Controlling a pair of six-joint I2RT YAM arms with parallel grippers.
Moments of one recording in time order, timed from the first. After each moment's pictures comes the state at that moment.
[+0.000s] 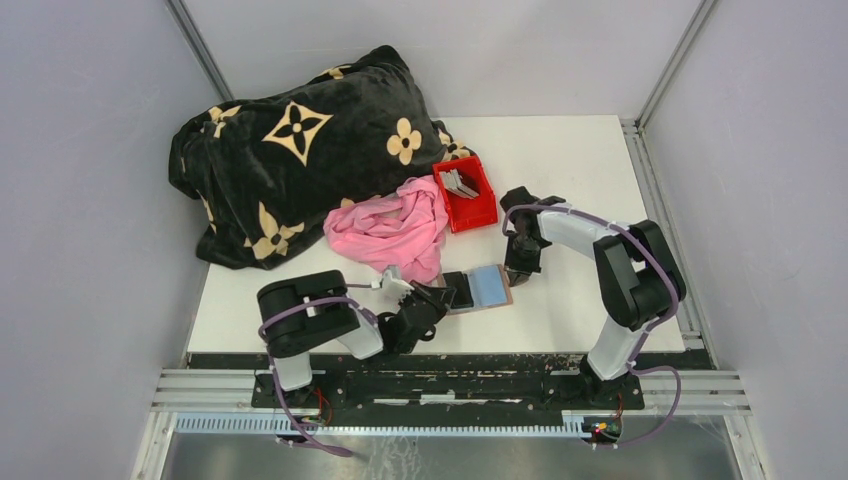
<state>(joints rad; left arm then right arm) -1.19 1.83 0.42 0.96 -0.72 -1.53 0.41 1.76 1.07 -0.77 -0.03 0.63</state>
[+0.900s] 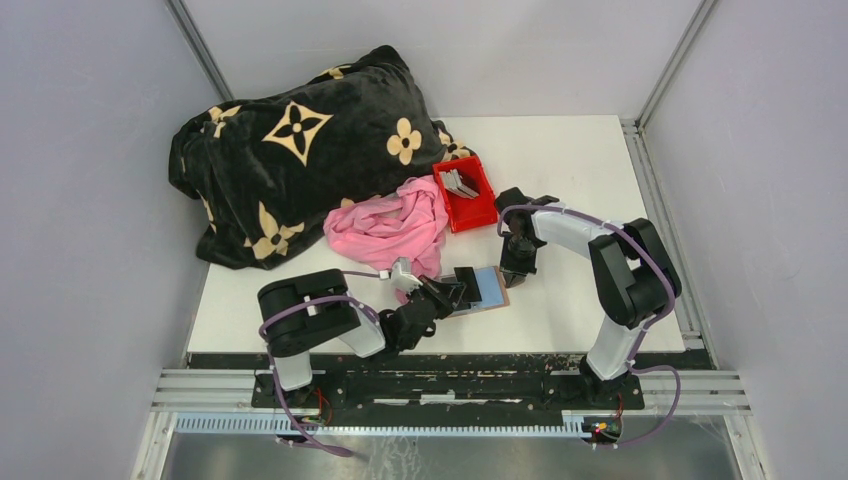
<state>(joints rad) -1.18 1.81 0.42 1.08 -0.65 -1.35 0.45 1.79 1.09 -0.79 -0.02 0.68</state>
